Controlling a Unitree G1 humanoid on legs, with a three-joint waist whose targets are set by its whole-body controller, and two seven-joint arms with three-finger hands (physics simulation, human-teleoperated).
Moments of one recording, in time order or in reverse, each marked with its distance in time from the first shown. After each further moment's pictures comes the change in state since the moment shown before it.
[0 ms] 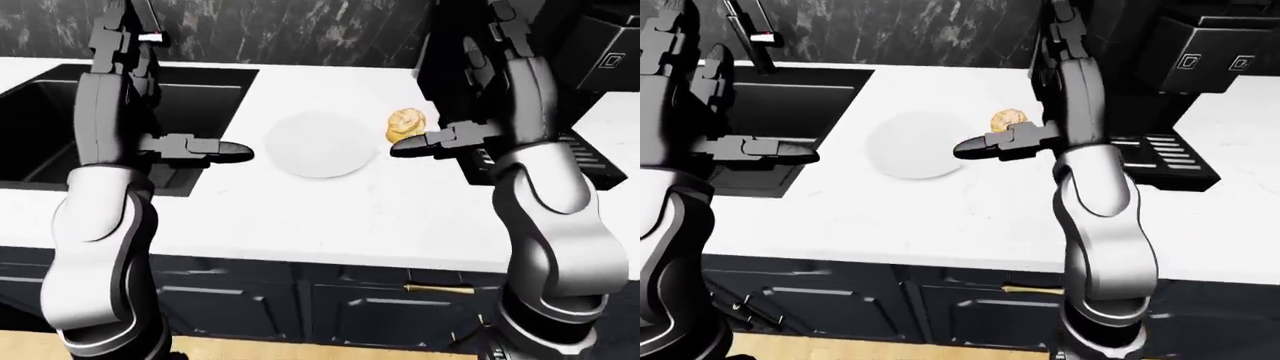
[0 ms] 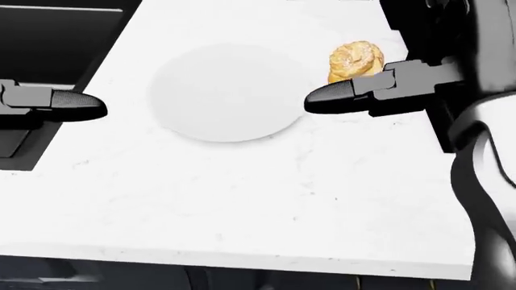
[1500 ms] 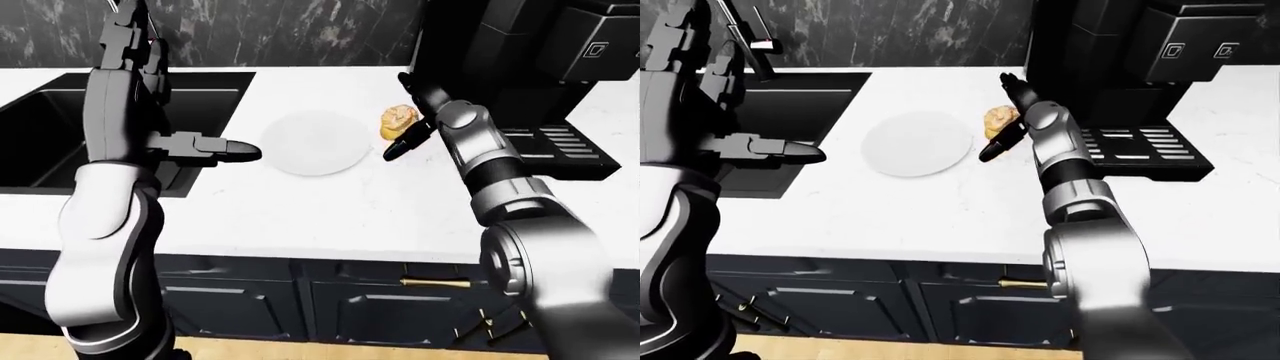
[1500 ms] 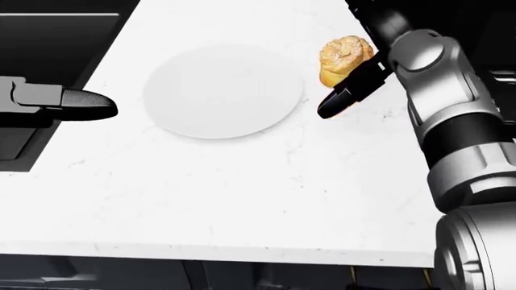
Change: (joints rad) left arm -0.016 -0.008 -0.020 -0.005 -0.020 0.008 0.002; right arm -0.639 -0.088 0.068 1.808 -0.550 -0.706 0.286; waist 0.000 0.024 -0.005
